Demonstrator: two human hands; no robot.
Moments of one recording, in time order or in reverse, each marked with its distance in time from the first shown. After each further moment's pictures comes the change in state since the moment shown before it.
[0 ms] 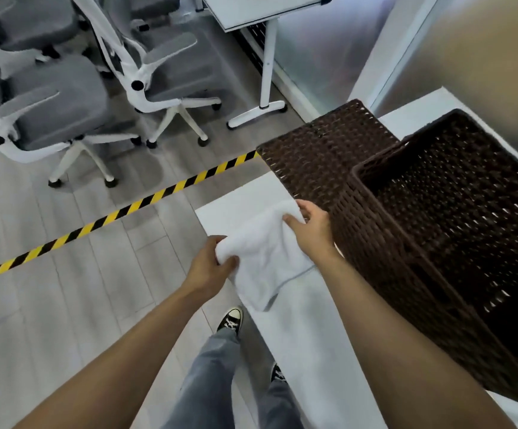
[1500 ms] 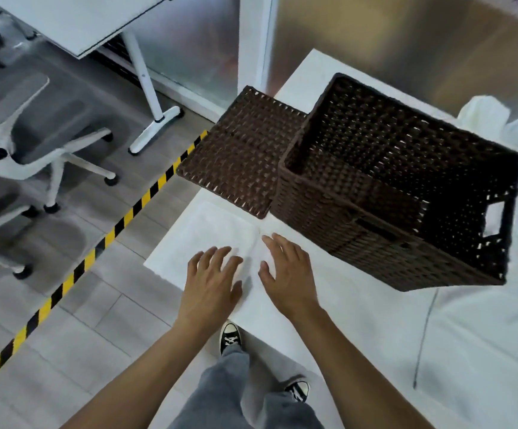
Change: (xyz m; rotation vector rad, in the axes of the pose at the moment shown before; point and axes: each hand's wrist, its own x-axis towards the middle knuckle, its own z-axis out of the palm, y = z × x) left_hand 0.033 0.043 0.013 1.019 -0.230 0.800; right_hand -0.096 0.037 0.030 -0.699 0.380 -0.129
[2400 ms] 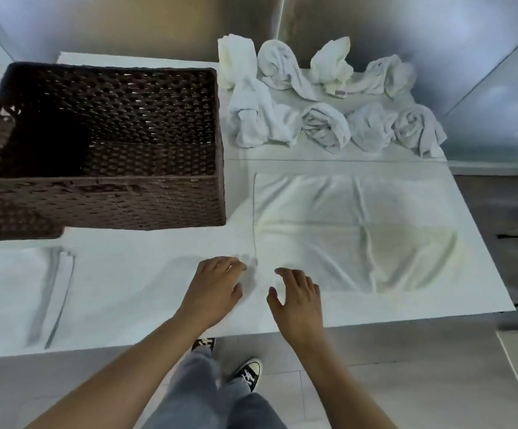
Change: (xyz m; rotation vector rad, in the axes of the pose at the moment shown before) left_hand -0.042 0.332 0.092 -0.067 -0.193 0.733; right_hand -0.311 0.226 -0.113 0.032 0.323 0.715
